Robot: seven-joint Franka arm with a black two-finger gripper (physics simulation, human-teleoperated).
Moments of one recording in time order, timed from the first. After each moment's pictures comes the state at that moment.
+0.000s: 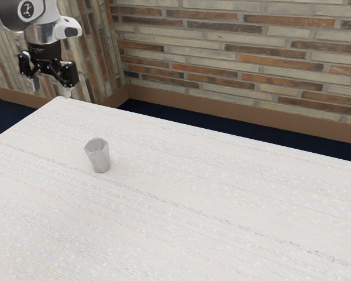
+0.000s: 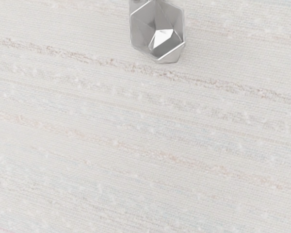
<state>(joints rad) -0.01 -0.06 0.13 -1.63 0.20 1.56 -0.10</state>
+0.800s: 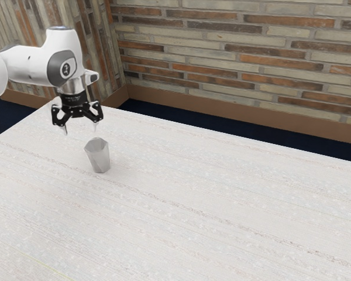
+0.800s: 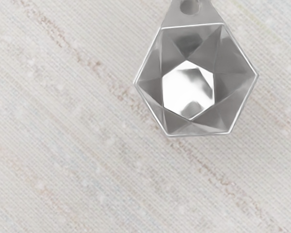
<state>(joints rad) 0.11 0.30 0.14 -1.64 0.04 1.89 -0.49</state>
